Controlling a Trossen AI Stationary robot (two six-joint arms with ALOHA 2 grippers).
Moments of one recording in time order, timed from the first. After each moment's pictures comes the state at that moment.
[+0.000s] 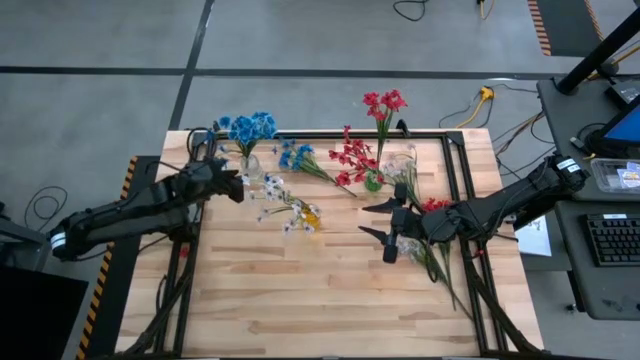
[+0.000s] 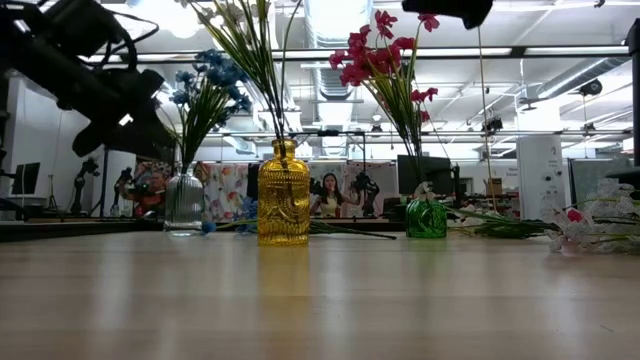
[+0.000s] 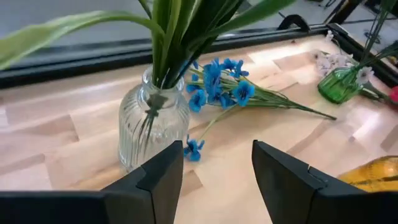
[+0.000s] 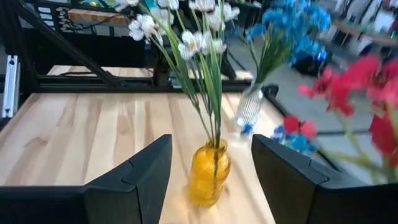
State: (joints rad) left arm 0.45 0.48 0.35 -0.40 -0.29 -0.54; right arm 0.37 1.15 0.78 0.12 0.60 0.02
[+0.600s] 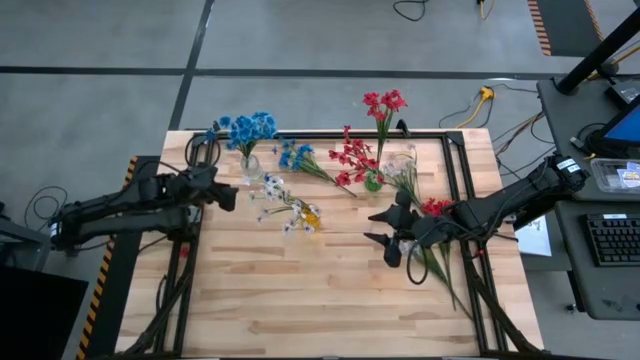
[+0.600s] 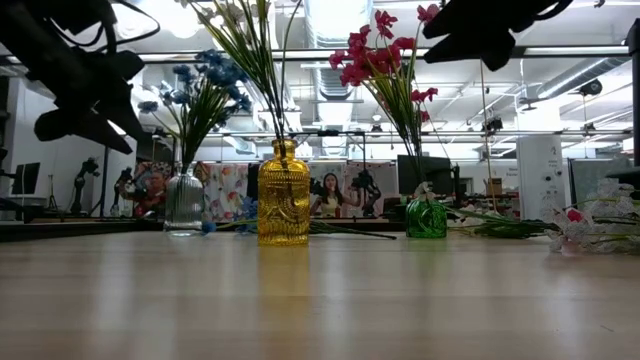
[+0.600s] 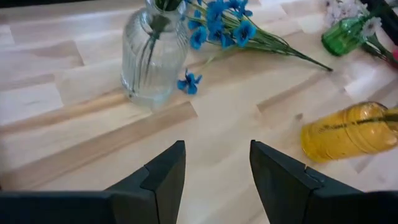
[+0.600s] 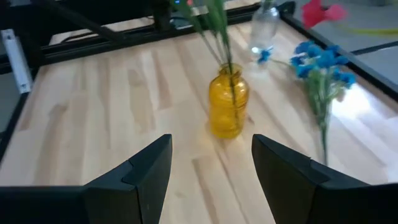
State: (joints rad) left arm 0.29 0.48 0.52 -0.82 -0.29 -0.77; right arm 0.37 1.15 0.78 -0.15 0.53 0.40
